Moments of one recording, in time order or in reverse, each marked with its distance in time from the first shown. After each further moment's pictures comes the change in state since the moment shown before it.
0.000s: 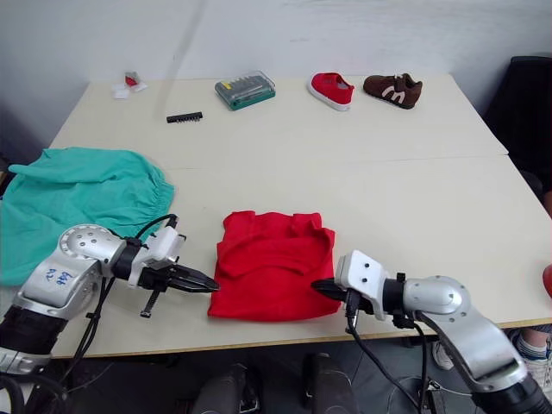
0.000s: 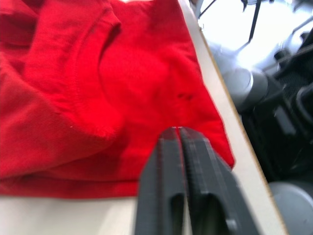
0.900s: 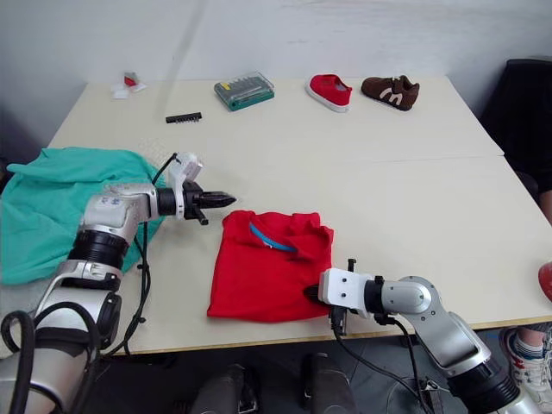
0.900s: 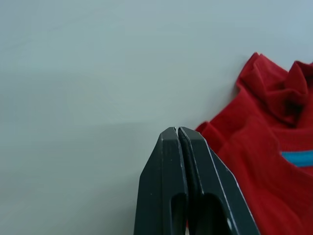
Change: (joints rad) left arm -0.460 -0.296 0.151 0.626 0.092 0.345 0.367; right arm -0.063 0.045 0.121 0.207 -0.215 -0.295 0.034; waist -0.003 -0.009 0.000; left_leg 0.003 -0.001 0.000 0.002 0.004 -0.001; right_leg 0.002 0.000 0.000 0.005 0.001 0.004
